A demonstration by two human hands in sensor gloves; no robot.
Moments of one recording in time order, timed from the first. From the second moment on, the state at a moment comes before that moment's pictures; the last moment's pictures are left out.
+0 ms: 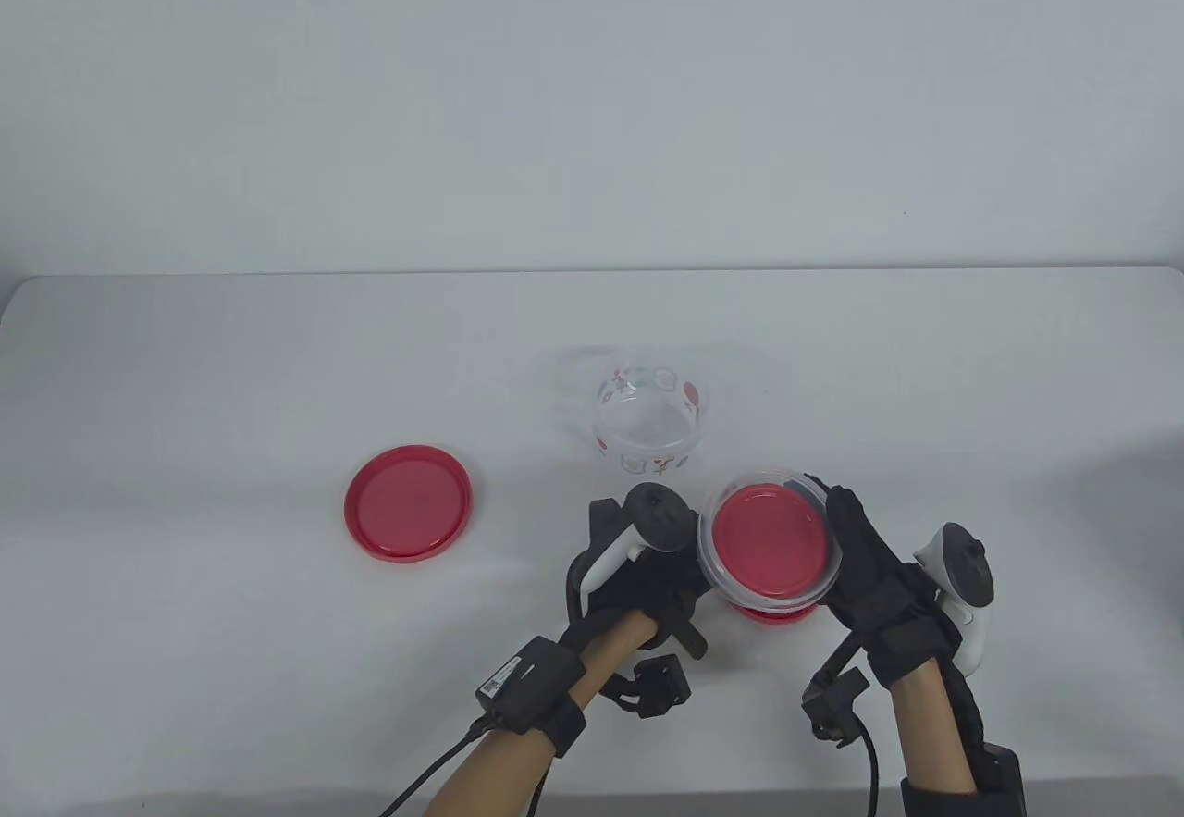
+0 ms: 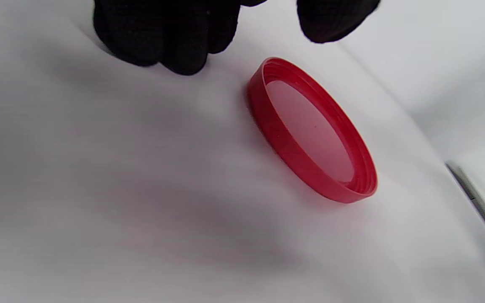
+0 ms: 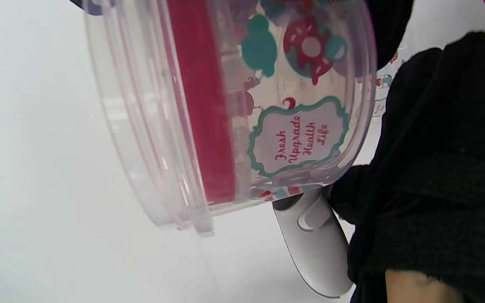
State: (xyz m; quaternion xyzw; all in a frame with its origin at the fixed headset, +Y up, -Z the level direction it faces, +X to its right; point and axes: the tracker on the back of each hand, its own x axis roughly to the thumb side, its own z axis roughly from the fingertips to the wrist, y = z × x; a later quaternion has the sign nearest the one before) left_hand 0.020 -0.767 -0.353 -0.30 -0.09 0.25 0.91; right_hand 0.224 -0.703 -0.286 0.09 0.11 0.62 0.77
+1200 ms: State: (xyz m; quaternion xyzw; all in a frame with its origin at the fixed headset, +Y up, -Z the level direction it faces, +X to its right) left_hand -0.033 -0.761 -0.339 -0.25 -0.02 0.27 0.93; right_hand 0.200 -0.719 -0.289 0.11 0.16 0.62 0.76
